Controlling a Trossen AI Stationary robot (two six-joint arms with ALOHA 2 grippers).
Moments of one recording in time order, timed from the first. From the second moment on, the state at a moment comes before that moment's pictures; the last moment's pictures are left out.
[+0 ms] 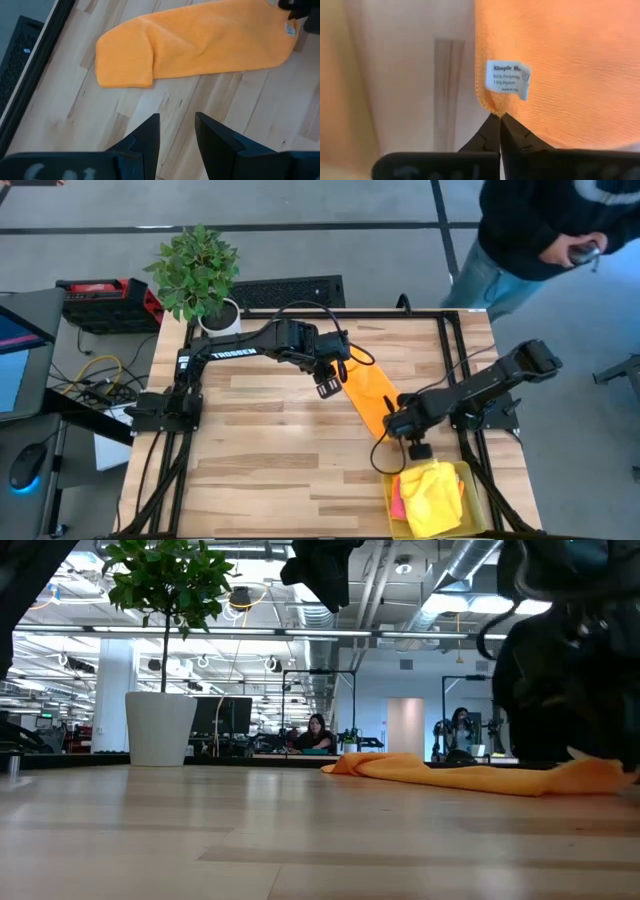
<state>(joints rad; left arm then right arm) 0.05 2.05 2.26 -1.36 -0.20 -0.31 0.34 1.43 0.73 -0.82 -0.09 0.18</state>
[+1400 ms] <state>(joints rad) -0.09 2.27 2.23 -0.70 -0.31 -0.28 -0.01 1.08 1.01 -1.00 0.09 0.17</state>
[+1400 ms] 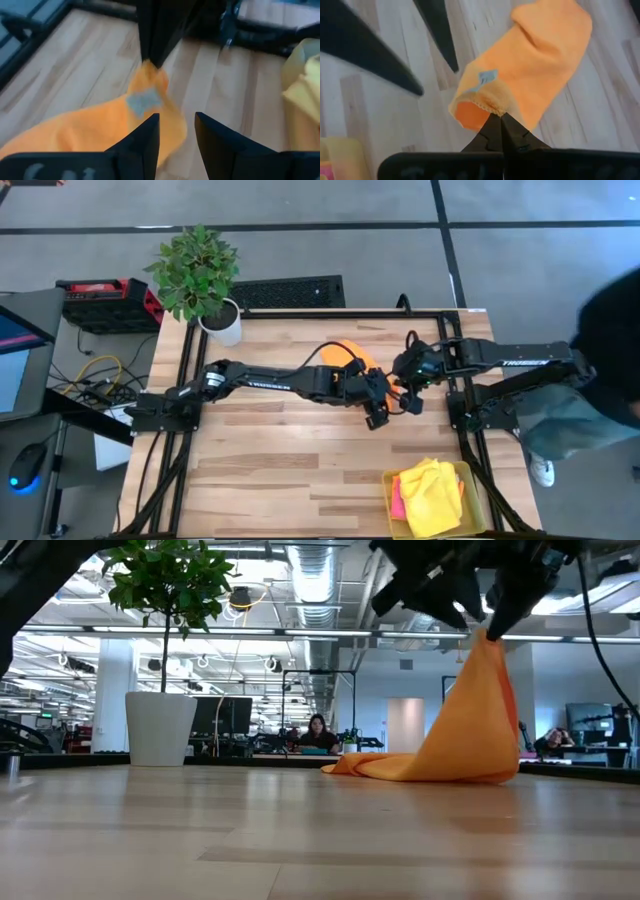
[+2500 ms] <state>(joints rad) -0.07 2.39 2.23 -0.53 -0.54 -0.40 -0.08 1.08 1.01 -0.99 0.09 0.17</state>
